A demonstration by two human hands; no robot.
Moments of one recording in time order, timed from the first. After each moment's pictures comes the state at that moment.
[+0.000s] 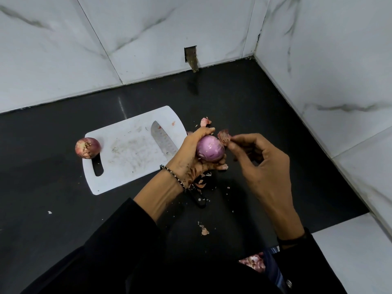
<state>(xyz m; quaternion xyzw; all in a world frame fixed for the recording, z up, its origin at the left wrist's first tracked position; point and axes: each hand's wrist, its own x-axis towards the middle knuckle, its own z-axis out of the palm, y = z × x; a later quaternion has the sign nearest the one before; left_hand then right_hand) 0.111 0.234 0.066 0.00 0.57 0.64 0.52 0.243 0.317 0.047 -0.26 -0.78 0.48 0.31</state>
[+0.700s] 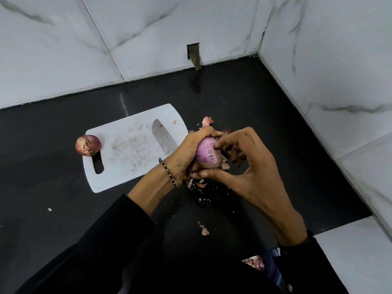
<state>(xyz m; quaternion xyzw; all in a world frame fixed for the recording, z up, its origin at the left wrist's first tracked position) 0.111 0.229 0.086 0.05 0.58 0.60 0.55 0.235 0.315 0.056 -0.11 -0.86 0.43 0.27</state>
